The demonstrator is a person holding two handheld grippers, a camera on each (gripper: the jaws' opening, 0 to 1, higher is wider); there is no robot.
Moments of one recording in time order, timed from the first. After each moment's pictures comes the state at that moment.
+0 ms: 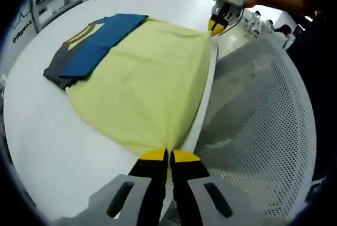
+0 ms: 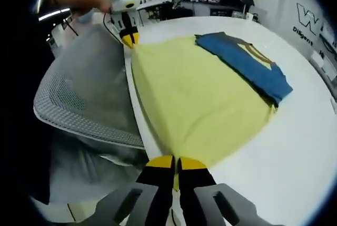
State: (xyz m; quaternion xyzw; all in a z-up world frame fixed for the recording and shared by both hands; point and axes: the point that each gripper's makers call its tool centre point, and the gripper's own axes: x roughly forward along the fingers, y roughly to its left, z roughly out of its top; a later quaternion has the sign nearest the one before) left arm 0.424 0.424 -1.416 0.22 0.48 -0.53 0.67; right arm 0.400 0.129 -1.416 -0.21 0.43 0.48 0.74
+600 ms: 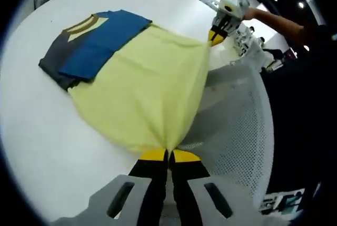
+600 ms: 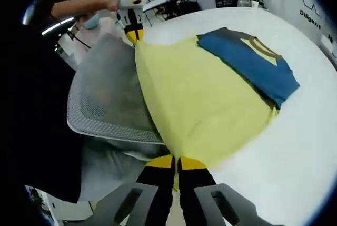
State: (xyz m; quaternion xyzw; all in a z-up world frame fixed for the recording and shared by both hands) left arm 0.417 0.418 -1.371 0.13 0.54 -0.55 0.62; right arm 0.386 0.125 -1.380 -0.16 0.49 0.51 0.69
